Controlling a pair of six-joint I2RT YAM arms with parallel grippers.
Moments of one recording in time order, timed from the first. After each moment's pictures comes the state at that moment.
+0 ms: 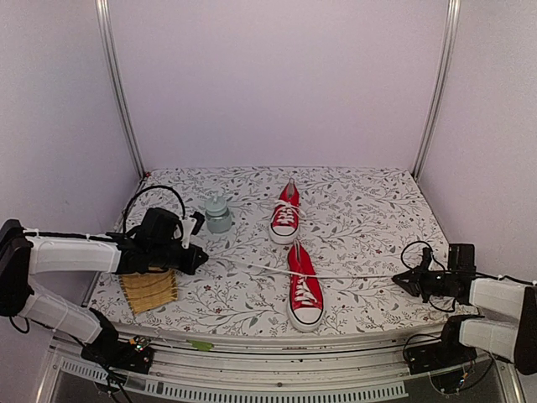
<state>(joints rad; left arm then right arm) -0.60 1.31 0.55 -0.02 0.06 -0.24 -0.13 0.96 0.12 0.01 -0.72 0.71</state>
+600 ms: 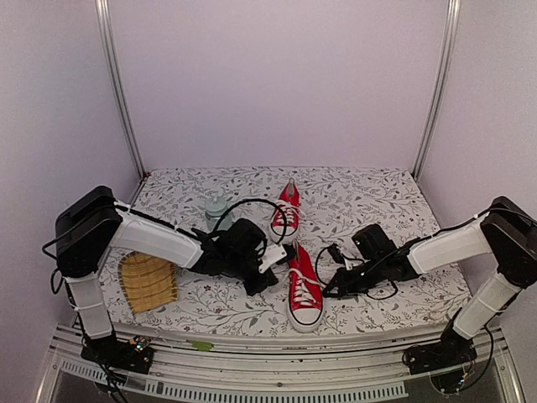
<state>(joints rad) -0.97 1.88 1.00 -0.02 0.14 0.17 0.71 1.59 0.60 0.03 -0.44 0.56</state>
